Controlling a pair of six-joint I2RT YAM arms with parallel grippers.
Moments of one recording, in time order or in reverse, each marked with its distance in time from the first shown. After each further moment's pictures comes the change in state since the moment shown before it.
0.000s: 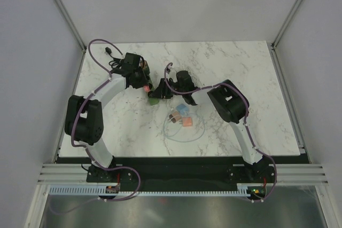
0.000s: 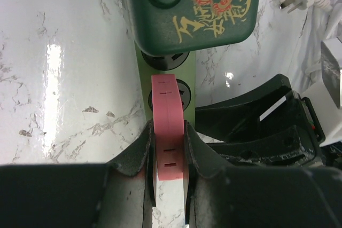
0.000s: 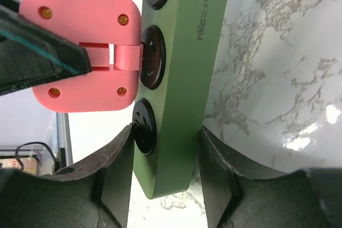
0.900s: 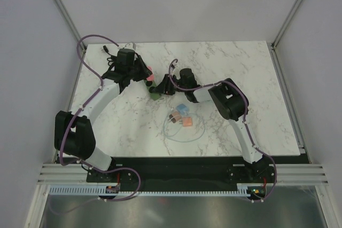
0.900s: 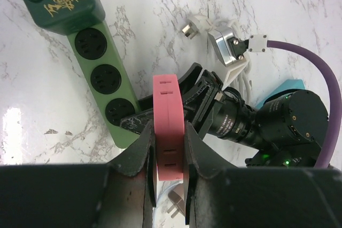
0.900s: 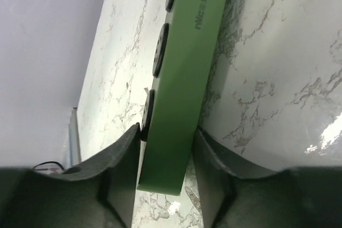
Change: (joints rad) left arm -0.015 -0.192 -0.055 0.163 0.066 0.011; right arm -0.053 0.069 0.066 0.035 -0.021 0.130
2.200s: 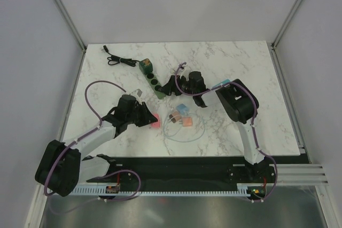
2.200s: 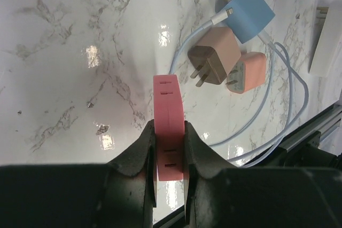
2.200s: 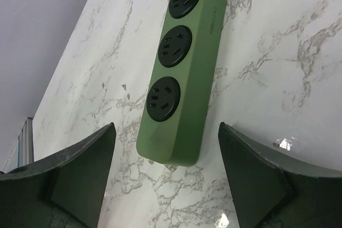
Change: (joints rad) left arm -0.127 -0.380 -0.725 0.203 0.222 -0.115; right arm -0.029 -0.159 -0.248 0.147 0.137 -0.198
